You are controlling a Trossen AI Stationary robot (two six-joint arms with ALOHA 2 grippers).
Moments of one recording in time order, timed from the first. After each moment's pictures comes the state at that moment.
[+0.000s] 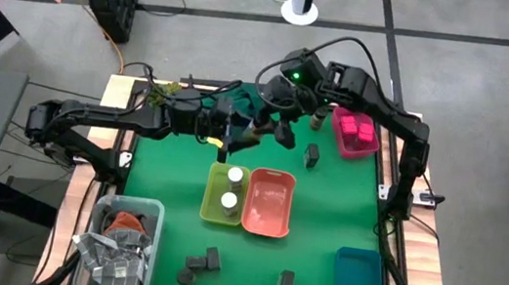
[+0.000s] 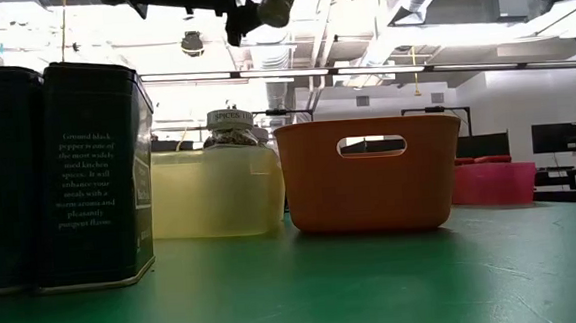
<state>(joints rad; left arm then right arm) 0.24 1.33 1.00 0.33 0.17 -0.20 -0.27 1.87 2.30 -1.15 -0.36 -0.19</state>
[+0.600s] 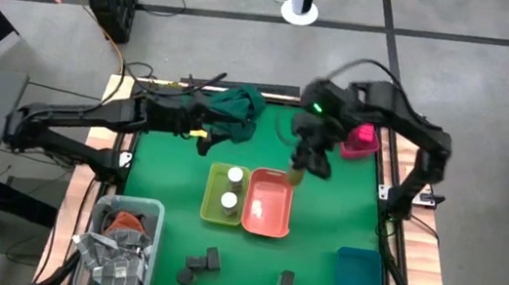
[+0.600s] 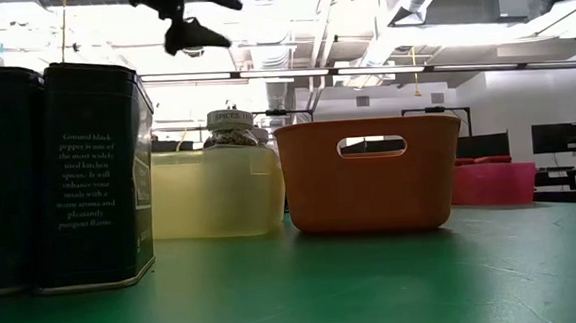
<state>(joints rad) 0.24 1.09 1.00 -0.19 -0.05 -0.32 -0.12 1.74 2.28 -1.56 -0.30 0.01</state>
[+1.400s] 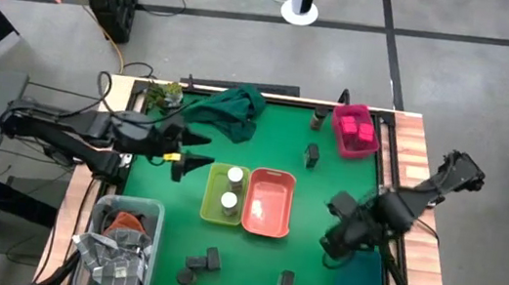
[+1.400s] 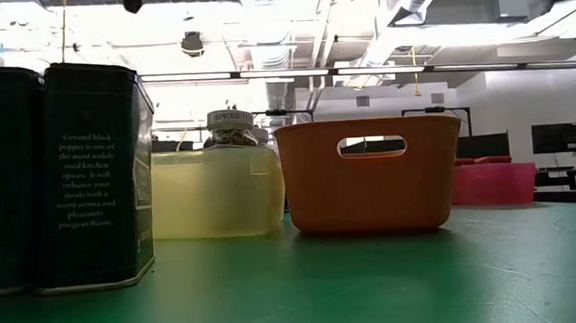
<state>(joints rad) -0.13 0.93 1.00 -0.28 -0.31 -0.51 0.60 1.45 1.53 -1.53 0.09 1.41</state>
